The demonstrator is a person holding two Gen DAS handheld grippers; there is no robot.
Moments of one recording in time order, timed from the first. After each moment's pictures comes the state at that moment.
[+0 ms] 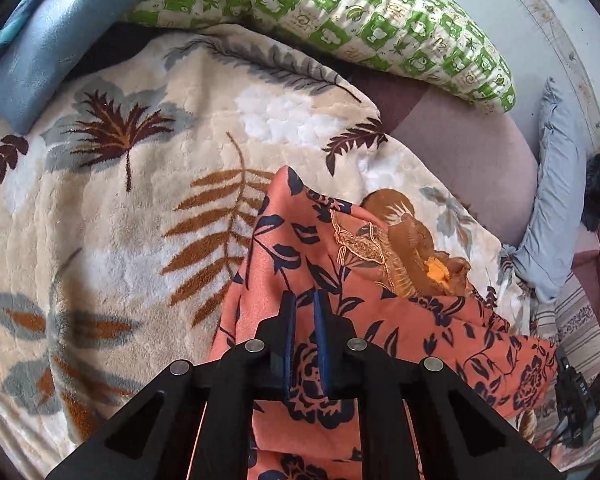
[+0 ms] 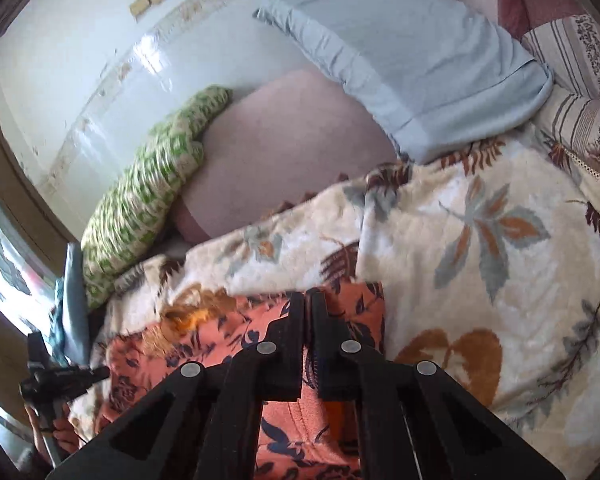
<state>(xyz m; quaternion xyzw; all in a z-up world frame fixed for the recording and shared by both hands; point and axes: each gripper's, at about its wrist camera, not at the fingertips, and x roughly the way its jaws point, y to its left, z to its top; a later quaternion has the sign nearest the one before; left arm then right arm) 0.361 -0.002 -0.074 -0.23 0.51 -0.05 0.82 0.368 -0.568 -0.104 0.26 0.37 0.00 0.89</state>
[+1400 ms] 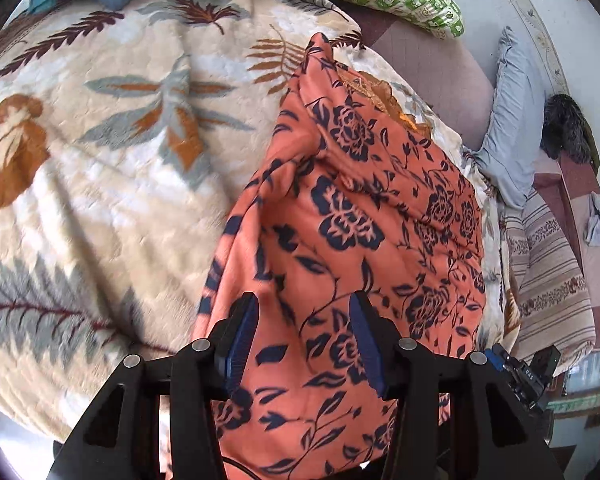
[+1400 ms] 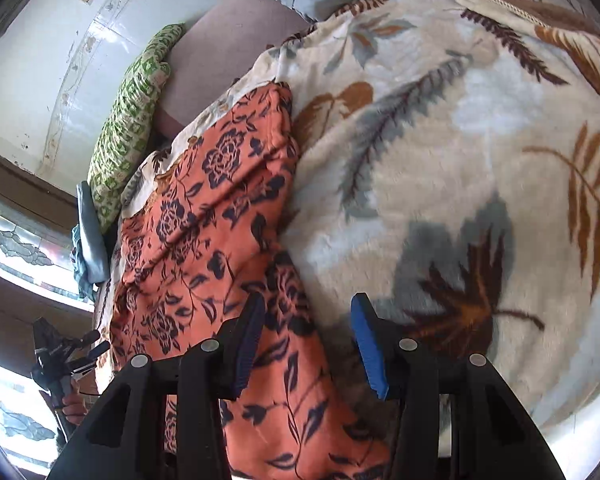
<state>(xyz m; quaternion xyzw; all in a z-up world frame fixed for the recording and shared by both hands) 0.142 0.065 -0.045 -0.24 0.58 -0.13 0.77 0.133 -0.585 -0.157 0.34 0.52 0.03 0.78</state>
